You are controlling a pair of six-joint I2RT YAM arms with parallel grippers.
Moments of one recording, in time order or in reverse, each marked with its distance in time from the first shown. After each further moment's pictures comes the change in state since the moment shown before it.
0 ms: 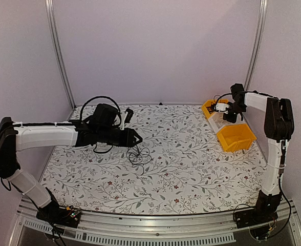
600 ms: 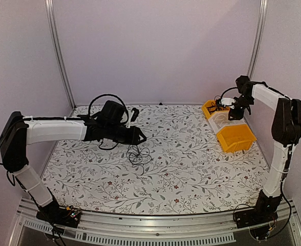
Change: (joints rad) left arm 0.002 0.122 0.126 -0.060 0.002 0.027; right arm 0.000 -0.121 0.019 -0.257 0.043 0.043
